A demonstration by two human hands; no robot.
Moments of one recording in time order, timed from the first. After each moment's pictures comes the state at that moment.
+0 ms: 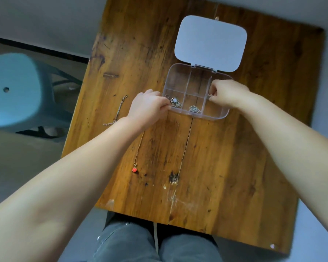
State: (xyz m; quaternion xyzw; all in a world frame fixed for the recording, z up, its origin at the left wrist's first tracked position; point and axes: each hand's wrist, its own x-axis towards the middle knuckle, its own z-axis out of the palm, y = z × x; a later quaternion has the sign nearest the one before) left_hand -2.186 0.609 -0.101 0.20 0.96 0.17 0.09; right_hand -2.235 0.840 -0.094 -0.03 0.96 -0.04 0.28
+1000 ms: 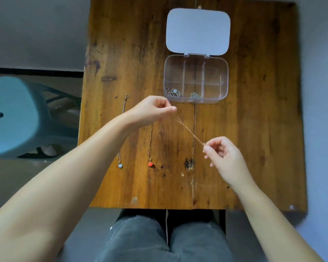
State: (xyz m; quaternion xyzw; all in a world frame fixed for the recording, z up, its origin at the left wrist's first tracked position) left_hand -2.172 0.579 -0.076 0.10 0.80 0.44 0.39; right_hand -1.999 0.770 -0.066 0.24 0.79 -0.55 0.13
